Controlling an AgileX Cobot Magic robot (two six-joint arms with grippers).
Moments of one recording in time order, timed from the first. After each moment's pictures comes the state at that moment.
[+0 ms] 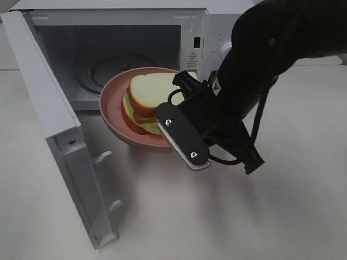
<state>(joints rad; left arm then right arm) -0.12 -0.01 -0.52 0.05 1.08 -0.09 0.73 1.69 -1.07 -0.11 0.60 -1.41</state>
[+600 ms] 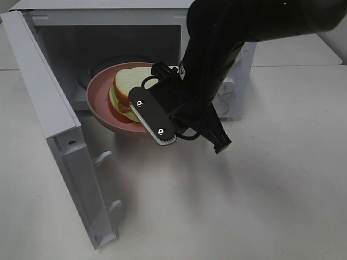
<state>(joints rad) -0.12 -0.01 -0.52 0.05 1.08 -0.09 0.73 1.87 -1.31 -0.11 0.69 -1.41</state>
